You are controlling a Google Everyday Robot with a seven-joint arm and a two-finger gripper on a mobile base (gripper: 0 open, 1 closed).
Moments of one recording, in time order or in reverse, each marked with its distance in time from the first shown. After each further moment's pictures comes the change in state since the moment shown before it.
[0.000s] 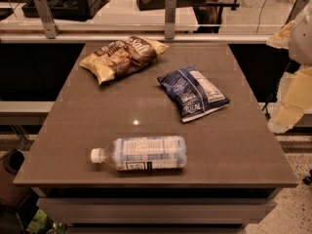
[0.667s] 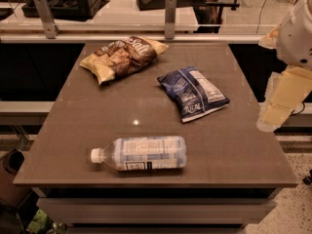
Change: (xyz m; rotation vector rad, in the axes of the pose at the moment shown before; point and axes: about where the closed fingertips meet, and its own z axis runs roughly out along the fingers) arm -0.011 0.000 0.006 0.000 0.010 0.010
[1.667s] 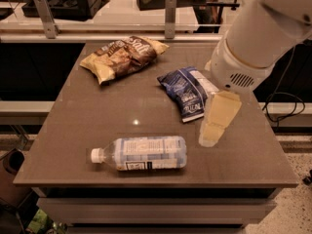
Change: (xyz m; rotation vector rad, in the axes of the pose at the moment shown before) arm -0.076 0.032 0.069 -0.102 -0.059 -0.043
